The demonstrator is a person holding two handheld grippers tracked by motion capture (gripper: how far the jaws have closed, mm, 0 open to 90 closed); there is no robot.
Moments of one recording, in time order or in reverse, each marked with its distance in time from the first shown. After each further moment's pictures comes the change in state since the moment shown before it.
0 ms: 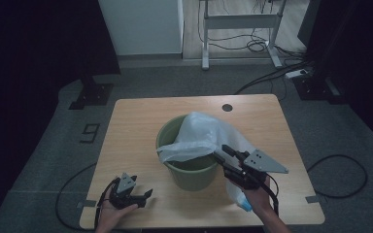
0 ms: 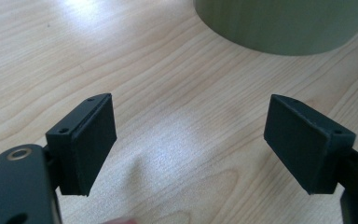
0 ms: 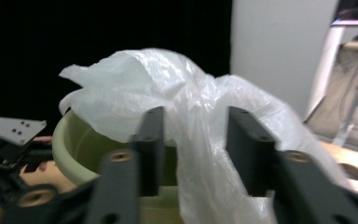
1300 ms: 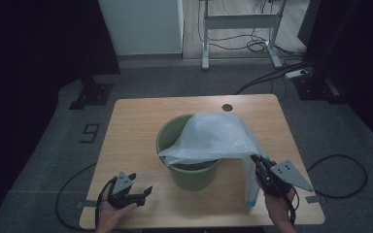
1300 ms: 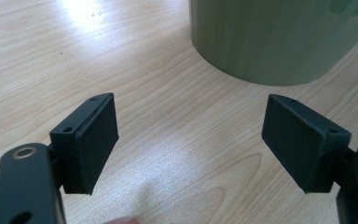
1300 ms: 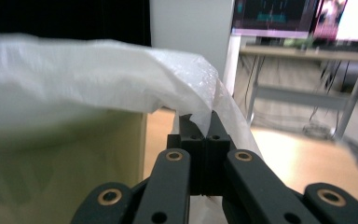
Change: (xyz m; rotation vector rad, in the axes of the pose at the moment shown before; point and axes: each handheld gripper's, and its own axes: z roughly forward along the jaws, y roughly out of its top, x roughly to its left) left arm -0.004 0.009 -0.014 -0.085 0.005 -0.018; right arm -0.035 -0.024 -0.045 -0.039 -0.334 -0.032
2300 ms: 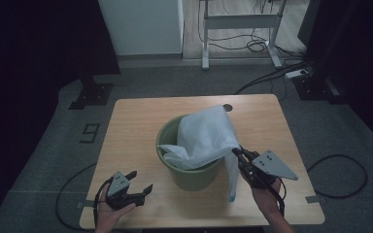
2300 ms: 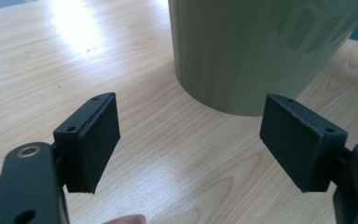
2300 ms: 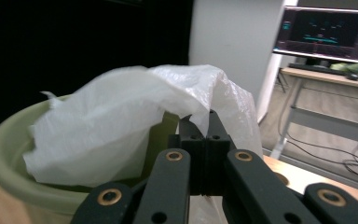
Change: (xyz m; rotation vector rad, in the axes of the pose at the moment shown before) left arm -0.007 0.013 -0.018 -0.085 -0.033 -0.007; right arm 0.037 0.034 0.022 -0.017 0.172 -0.075
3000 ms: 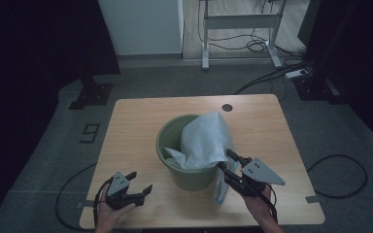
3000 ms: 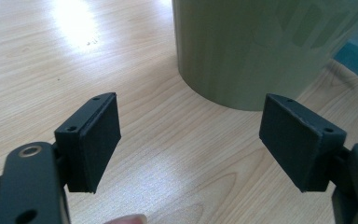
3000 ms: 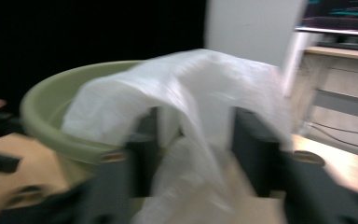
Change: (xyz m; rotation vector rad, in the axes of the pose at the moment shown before) left arm 0.002 -0.004 0.002 0.007 -0.003 -0.006; right arm 0.020 -0.027 0.002 0.057 0.031 0.049
